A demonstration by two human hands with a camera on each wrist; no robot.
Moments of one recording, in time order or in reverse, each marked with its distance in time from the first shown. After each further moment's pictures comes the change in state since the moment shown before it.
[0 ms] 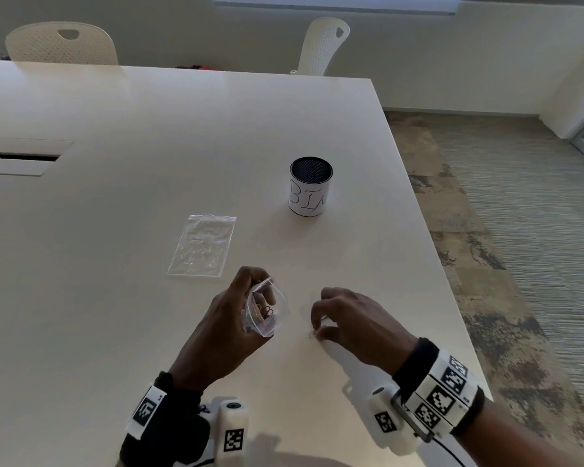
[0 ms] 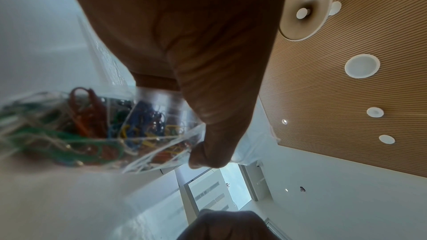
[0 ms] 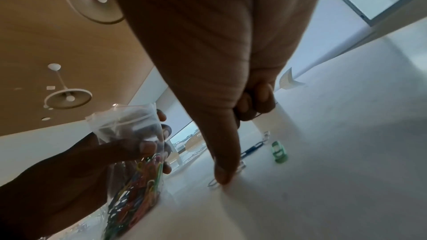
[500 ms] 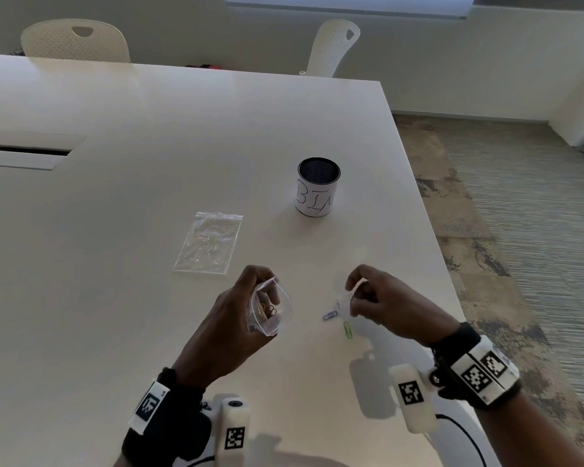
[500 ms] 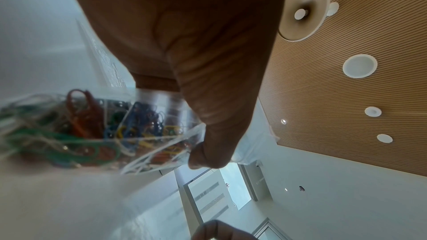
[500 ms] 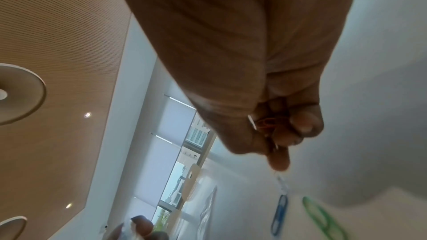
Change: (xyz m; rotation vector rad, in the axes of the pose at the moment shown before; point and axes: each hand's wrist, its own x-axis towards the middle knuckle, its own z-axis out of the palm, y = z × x) left_hand -0.003 0.003 -0.001 -0.006 0.010 -0.004; right_hand -0.004 0.044 -0.028 0.525 0.027 0.294
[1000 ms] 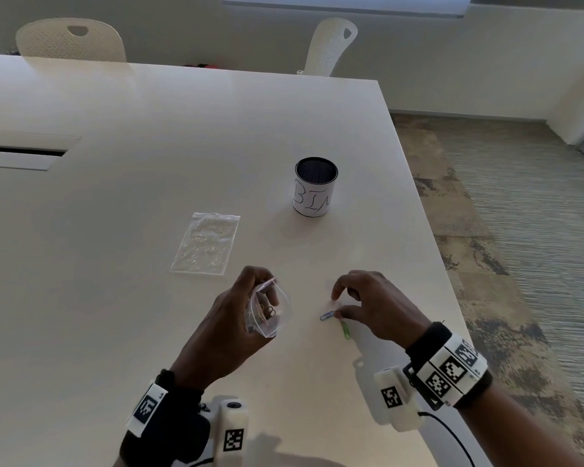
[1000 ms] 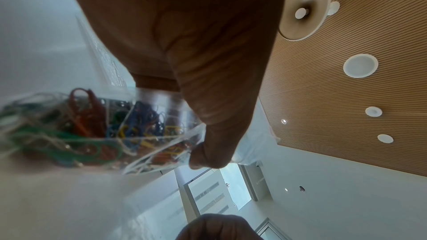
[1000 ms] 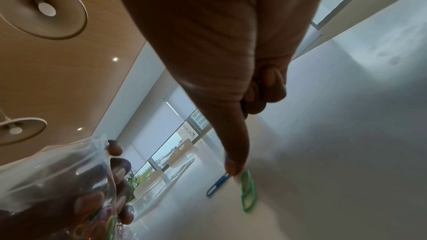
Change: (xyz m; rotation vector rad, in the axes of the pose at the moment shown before) left_hand 0.002 0.002 0.002 -0.005 -0.003 -0.005; right_hand 0.014 0.001 0.017 -0.413 0.093 -0.176
